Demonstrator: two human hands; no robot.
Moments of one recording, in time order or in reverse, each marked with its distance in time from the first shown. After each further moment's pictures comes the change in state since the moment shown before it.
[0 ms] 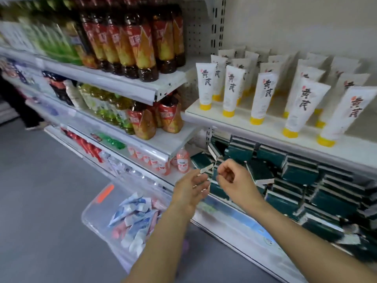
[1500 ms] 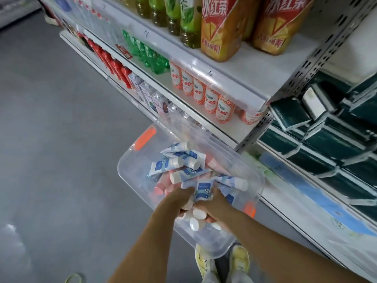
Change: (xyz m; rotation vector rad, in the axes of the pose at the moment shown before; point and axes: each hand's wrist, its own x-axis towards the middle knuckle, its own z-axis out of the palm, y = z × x) left_hand 0.201 -0.073 -0.348 0.702 0.268 -0.566; right_hand 0.002 0.115 0.388 0.133 -0.685 1.019
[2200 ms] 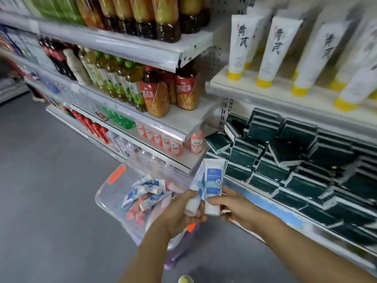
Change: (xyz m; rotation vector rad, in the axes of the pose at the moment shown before) left_hand -0.241 0.032 0.109 -0.448 -0.488 0.413; right_hand -0.227 0.040 -0.160 0.323 -0.011 -0.396
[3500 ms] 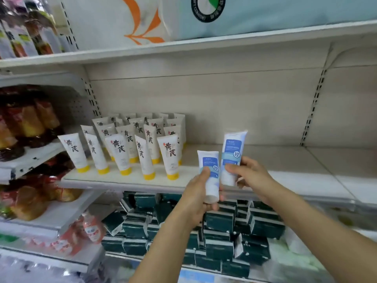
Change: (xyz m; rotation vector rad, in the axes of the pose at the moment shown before) left_hand -0.038 -0.030 0.500 0.394 -0.342 0.347; right_hand -0.310 -0.079 -0.382 0.044 0.705 -0.656
